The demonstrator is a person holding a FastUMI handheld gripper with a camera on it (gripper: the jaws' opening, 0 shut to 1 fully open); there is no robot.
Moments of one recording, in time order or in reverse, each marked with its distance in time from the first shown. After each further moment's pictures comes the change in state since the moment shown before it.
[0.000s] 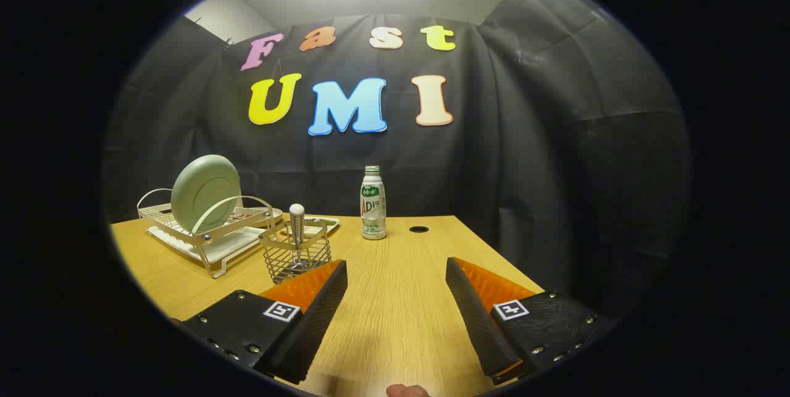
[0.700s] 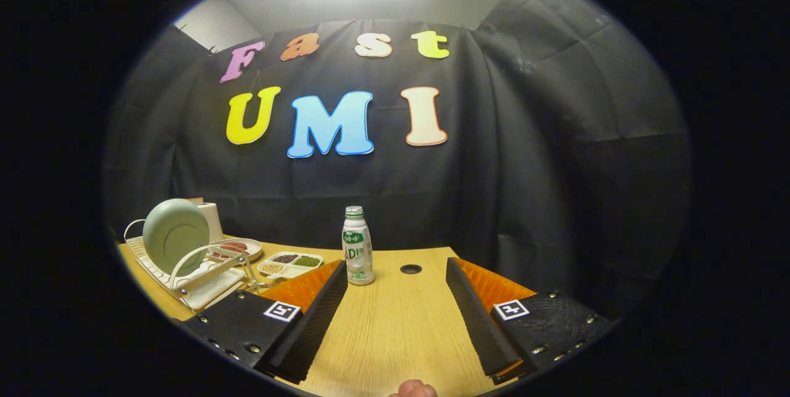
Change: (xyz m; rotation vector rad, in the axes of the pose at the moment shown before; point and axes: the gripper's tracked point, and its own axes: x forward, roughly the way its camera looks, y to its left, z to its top) arm 0.077 -0.014 0.105 0.013 -0.039 -0.046
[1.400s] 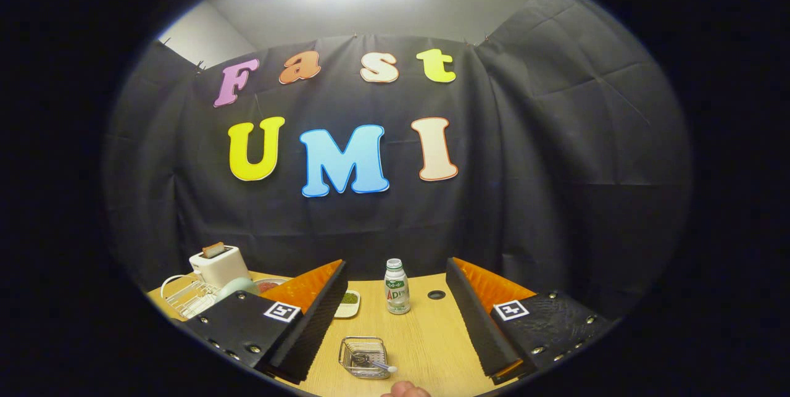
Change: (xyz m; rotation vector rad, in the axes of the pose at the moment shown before) arm -0.032 0.093 0.136 0.037 0.009 -0.068
